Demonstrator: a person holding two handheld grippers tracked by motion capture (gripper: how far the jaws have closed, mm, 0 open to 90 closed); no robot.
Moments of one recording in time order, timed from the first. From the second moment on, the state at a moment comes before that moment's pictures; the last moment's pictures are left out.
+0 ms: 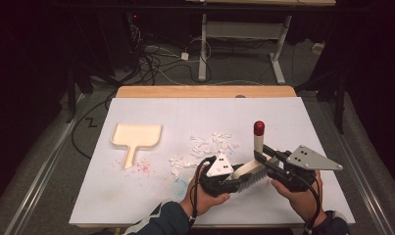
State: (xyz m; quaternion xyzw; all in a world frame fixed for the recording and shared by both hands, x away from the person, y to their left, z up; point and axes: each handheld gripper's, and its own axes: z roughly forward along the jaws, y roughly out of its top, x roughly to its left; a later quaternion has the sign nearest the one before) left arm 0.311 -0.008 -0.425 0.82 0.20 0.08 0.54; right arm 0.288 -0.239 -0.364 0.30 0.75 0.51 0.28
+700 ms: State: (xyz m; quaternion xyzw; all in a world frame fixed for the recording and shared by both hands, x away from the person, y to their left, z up) left arm 0.302 0.054 -0.403 0.86 0.08 0.05 0.50; right arm 0.304 -0.219 -0.398 0.15 0.87 0.44 0.15
